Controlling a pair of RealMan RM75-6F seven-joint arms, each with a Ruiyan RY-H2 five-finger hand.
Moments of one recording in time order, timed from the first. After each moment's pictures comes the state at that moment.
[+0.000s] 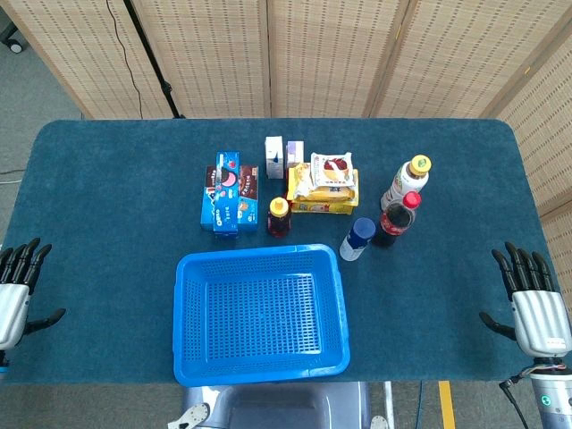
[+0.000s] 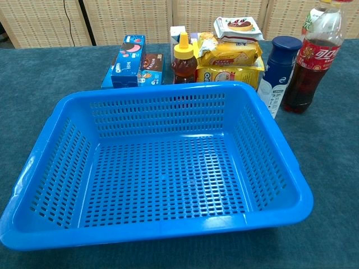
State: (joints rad) left arm -0.09 -1.13 -0.04 -1.60 1.51 1.49 0.05; right arm 0.08 -1.16 0.09 -1.54 -1.54 1.54 -0.04
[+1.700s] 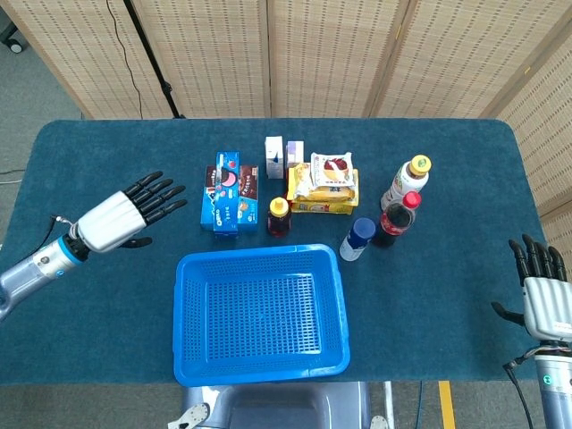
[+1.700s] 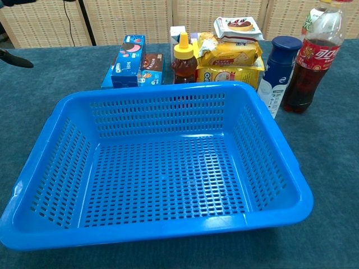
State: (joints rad) left arm -0.74 -1.47 0.00 -0.50 2.00 1.52 -0.55; right arm 0.12 -1.19 0.14 -1.50 -1.37 1.43 -0.08
